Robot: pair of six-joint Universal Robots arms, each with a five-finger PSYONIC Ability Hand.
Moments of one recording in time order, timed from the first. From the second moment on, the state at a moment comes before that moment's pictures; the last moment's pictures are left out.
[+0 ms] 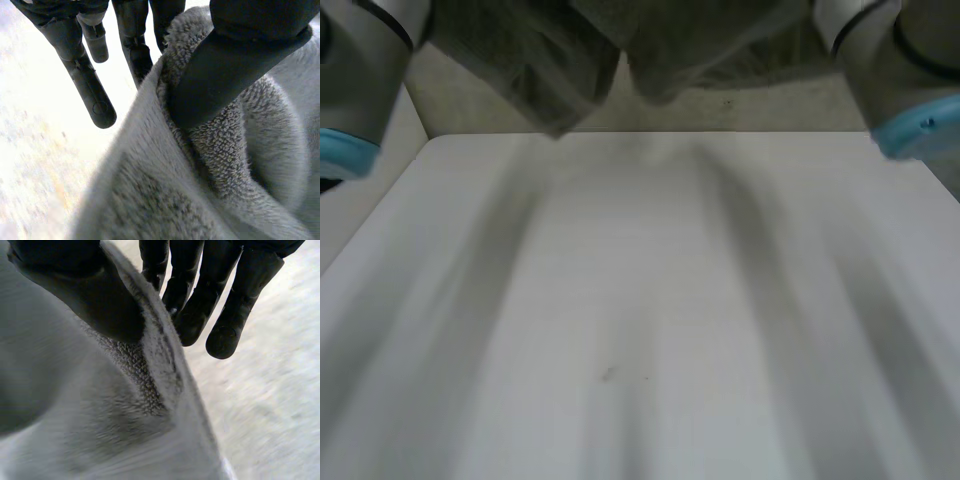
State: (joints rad) left arm 4.32 -1.95 -0.84 3.28 -1.48 3.36; right arm 2.02 -0.86 0.33 0.16 1.42 2.89; left_hand 1.18 1.22 0.19 1.22 1.02; right_hand 1.34 1.34 1.34 1.34 1.16
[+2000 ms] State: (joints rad) left arm 4.34 -2.00 -1.73 3.37 -1.48 3.39; right arm 1.77 -1.21 1.73 -0.33 1.40 3.00; left_hand 0.50 0.50 0.19 0.50 0.33; right_hand 1.33 1.32 1.34 1.34 1.16
